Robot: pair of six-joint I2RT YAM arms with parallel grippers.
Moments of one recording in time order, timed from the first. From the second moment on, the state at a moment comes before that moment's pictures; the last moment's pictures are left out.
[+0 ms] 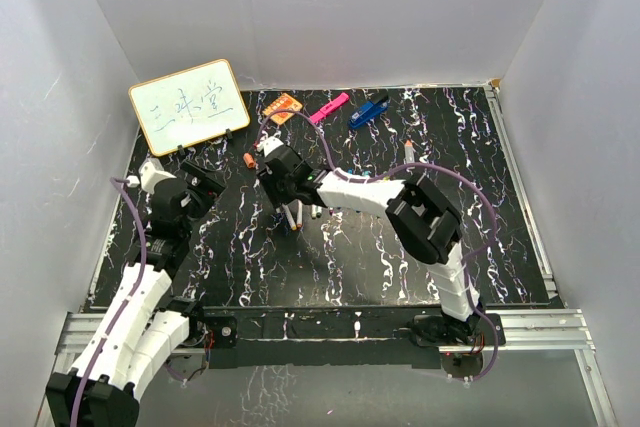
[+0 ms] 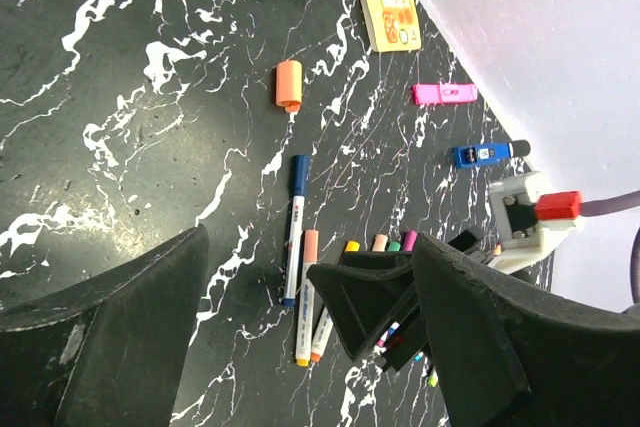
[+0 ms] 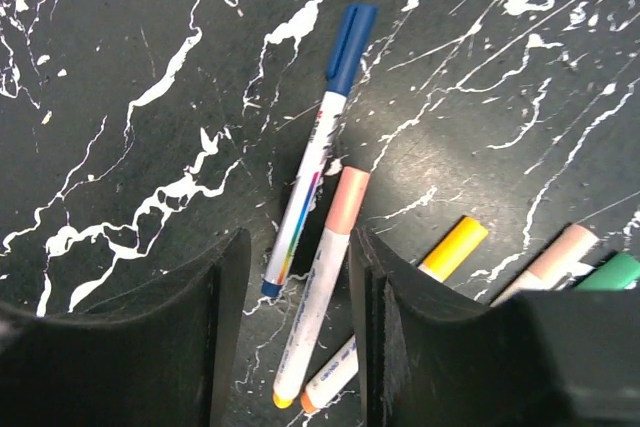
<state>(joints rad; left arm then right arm) -0.20 0.76 0.58 -0.27 -0.24 -0.92 0.89 2.08 1.55 -0.22 0.10 0.21</state>
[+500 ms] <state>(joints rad) -0.20 0.72 0.57 -0.32 -0.27 -0.93 0.92 2.17 1.63 -0.23 0.11 0.22</state>
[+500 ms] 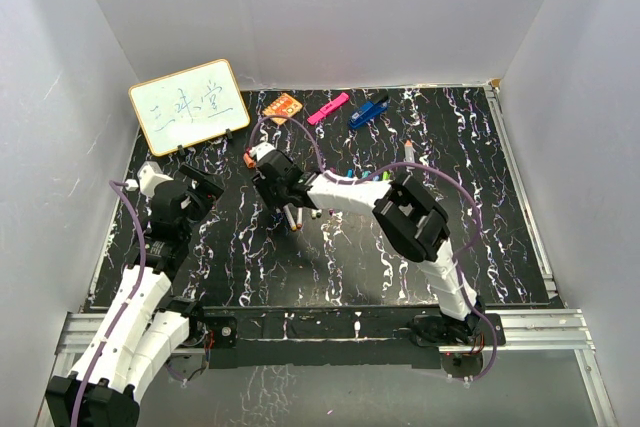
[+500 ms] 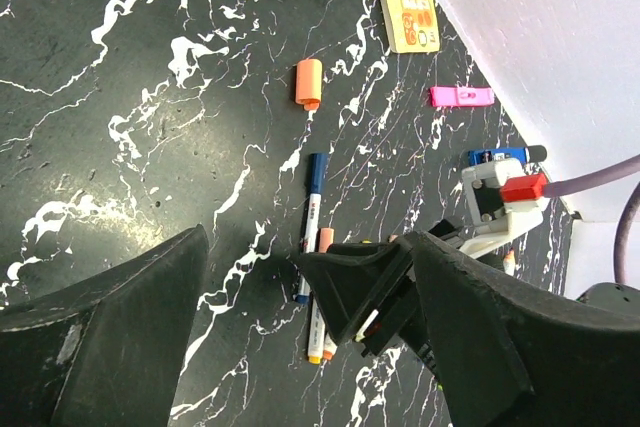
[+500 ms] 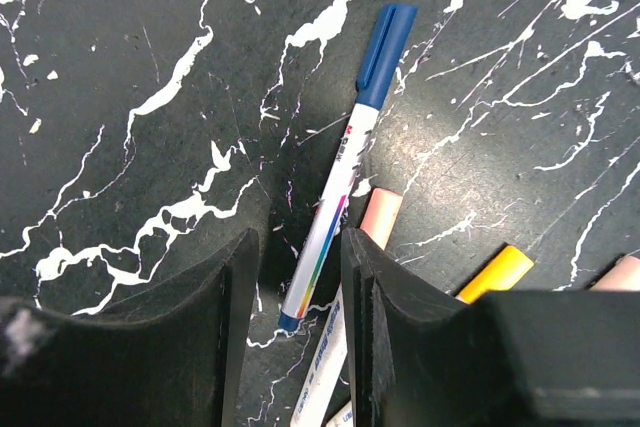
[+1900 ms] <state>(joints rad) -0.20 0.75 0.58 -0.31 -0.25 -0.86 0.93 2.20 1.60 -0.19 0.14 0.25</state>
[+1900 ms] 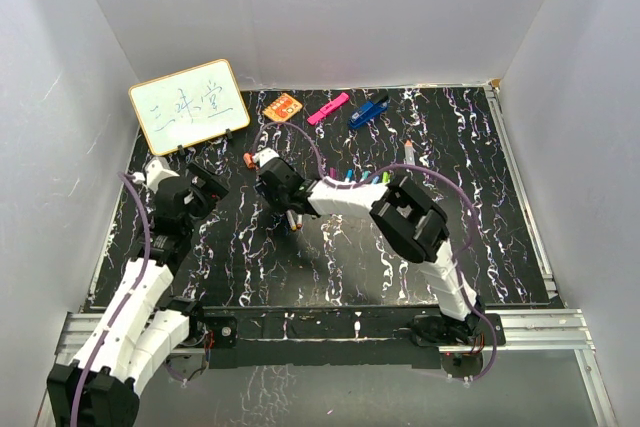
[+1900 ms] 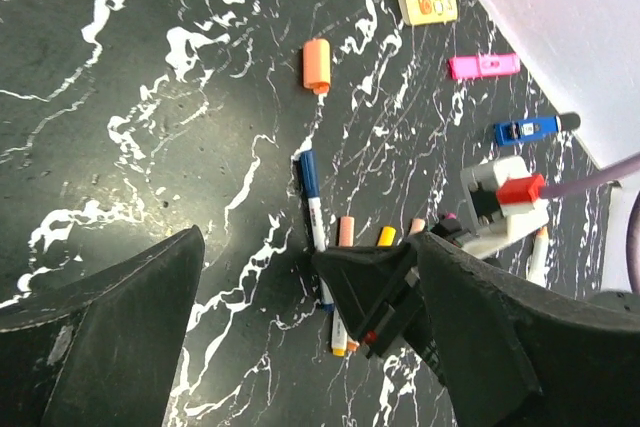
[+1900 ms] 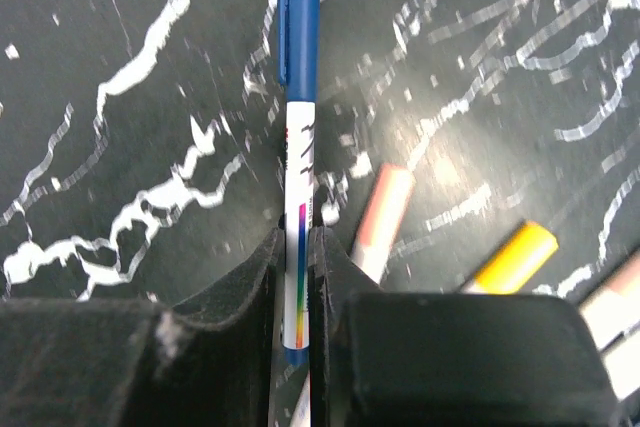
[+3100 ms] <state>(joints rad) -0.21 1.27 0.68 0.36 0.42 -0.85 0.89 1.61 1.17 0.00 0.14 0.28</state>
